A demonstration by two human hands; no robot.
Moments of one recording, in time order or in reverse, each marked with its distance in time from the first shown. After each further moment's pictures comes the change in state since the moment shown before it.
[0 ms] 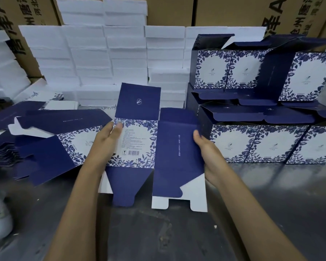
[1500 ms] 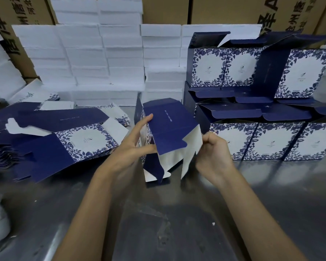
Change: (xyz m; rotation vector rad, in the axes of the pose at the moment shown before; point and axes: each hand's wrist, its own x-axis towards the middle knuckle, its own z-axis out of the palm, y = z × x) left_hand -0.027 0.024 0.036 -0.130 -0.511 0.103; right_hand -0.015 -0.007 -0.007 0.255 -0.231 -0.040
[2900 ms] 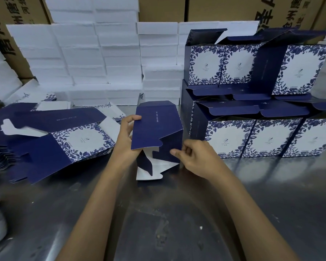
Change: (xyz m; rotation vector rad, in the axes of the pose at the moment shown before) left_hand 0.013 -0.016 0.006 0.028 0.306 0.121; right_hand 0.012 0.013 -0.015 -1.461 0.143 -0.311
